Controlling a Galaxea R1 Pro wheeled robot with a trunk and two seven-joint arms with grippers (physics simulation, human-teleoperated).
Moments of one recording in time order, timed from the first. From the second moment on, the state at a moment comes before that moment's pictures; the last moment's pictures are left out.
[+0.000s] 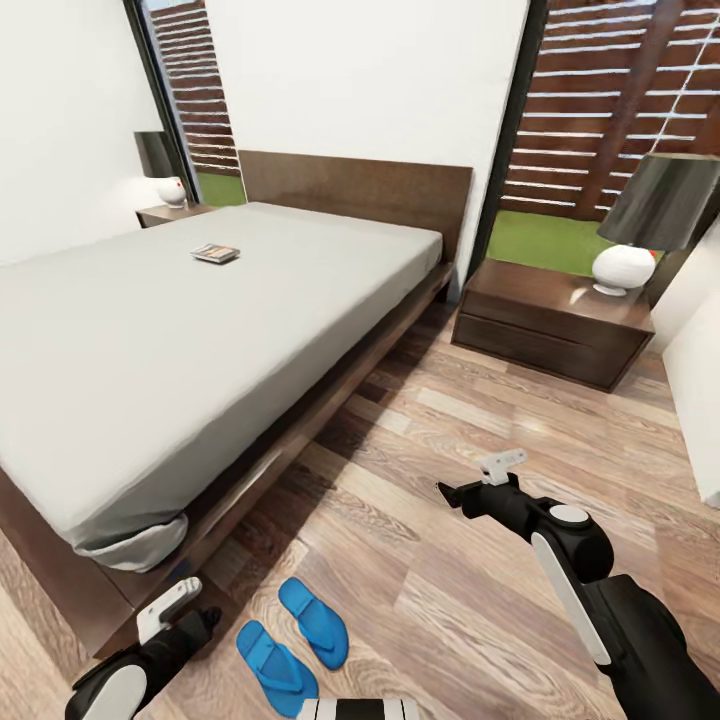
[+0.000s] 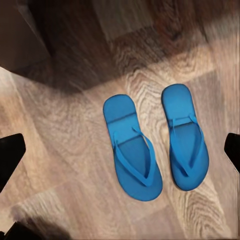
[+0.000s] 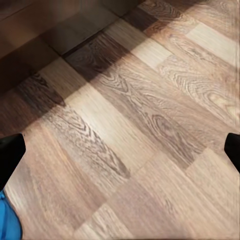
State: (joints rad) left arm -0.02 0.19 -0.14 -1.59 1.05 0.48 0.77; right arm -0.41 -0.20 0.18 -1.61 -0.17 0.77 0.13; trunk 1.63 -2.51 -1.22
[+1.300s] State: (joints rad) left arm -0.27 0.11 -0.19 -1.37 1.05 0.59 0.72; right arm -0.42 -0.19 0.18 -1.61 -0.18 0.80 0.13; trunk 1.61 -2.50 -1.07
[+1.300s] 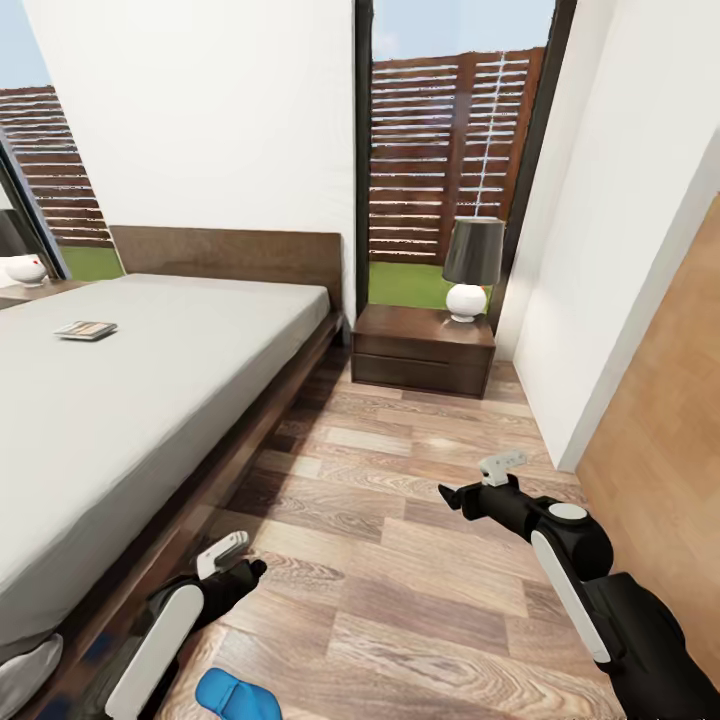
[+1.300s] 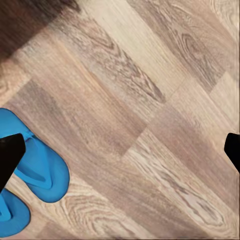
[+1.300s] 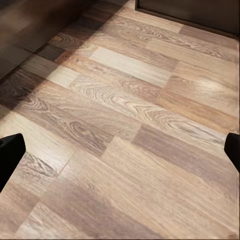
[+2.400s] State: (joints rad) left arm -0.33 0.05 -0.31 -1.11 1.02 0.49 0.67; right arm -0.44 -0.19 0.19 -1.61 -0.18 0.93 0.13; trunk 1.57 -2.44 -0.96
